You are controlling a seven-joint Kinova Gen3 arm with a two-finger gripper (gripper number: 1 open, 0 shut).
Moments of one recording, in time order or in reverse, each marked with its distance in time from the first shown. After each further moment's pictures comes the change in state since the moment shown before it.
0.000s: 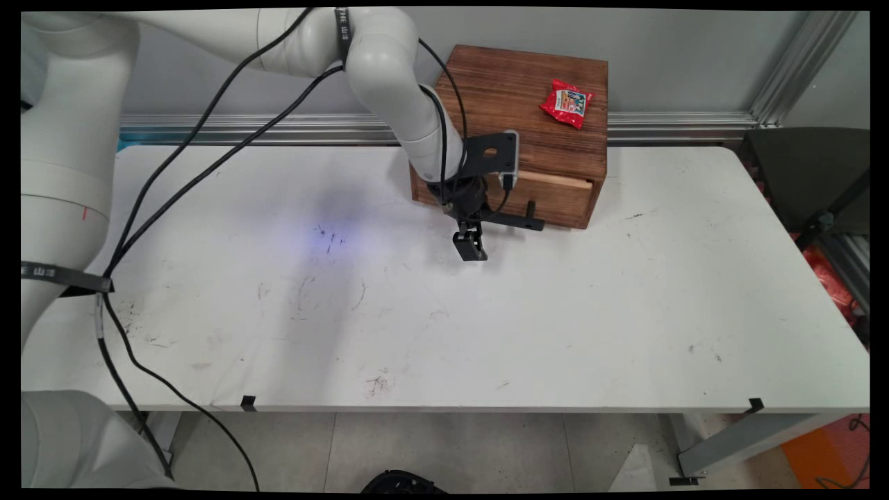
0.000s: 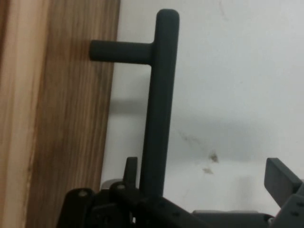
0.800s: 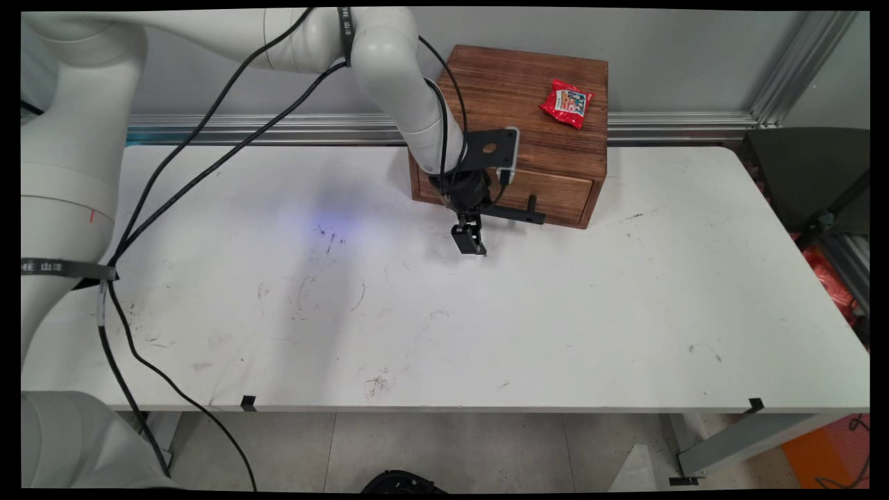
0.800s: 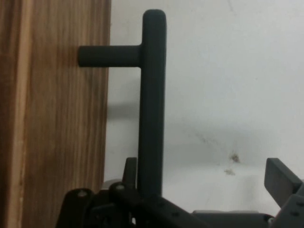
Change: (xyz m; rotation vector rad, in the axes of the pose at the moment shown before) arm -0.003 -0.020 0.007 -0.018 0.008 0.070
